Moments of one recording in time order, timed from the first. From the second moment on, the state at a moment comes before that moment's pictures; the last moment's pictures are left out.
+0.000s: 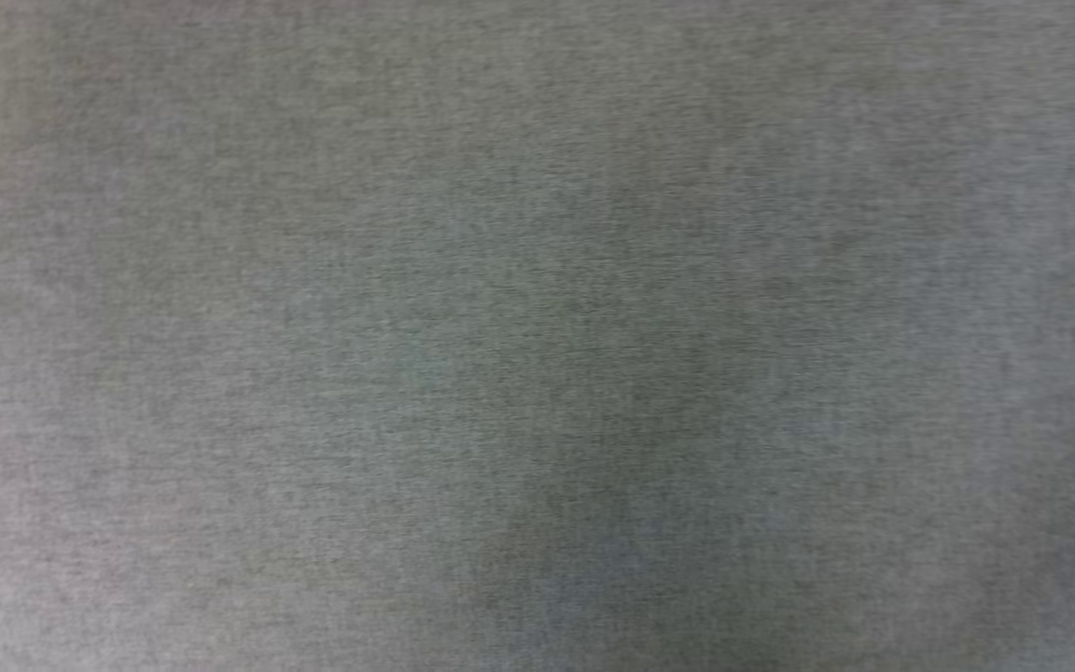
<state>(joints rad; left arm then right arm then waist) -2.00 0.47 -0.47 0.72 -0.32 -0.12 -0.26 -1.60 -0.38 0.10 0.58 0.38 0.13 0.12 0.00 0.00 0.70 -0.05</state>
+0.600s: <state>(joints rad) -1.20 0.54 -0.63 0.51 -0.44 -0.13 -0.26 -1.11 -0.39 0.34 0.73 0.46 0.13 -0.02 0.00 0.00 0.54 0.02</state>
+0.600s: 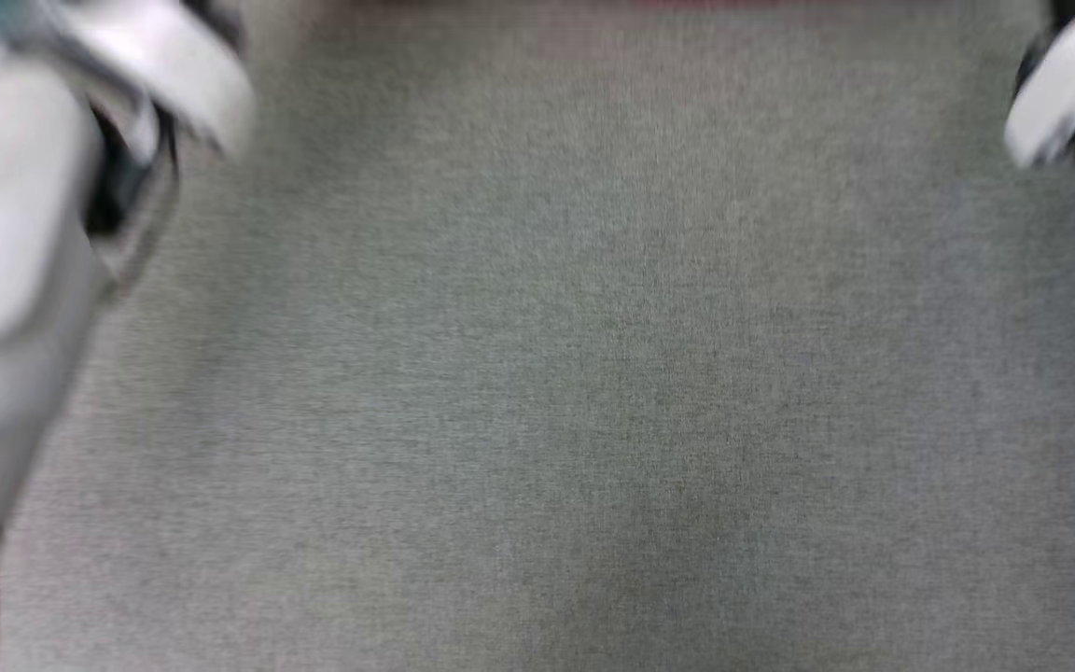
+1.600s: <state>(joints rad) -0.09 0.94 -0.80 -0.22 -0.87 0.07 0.23 -0.24 -0.73 0.56 0.34 0.86 0.13 0.09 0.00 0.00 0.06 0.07</state>
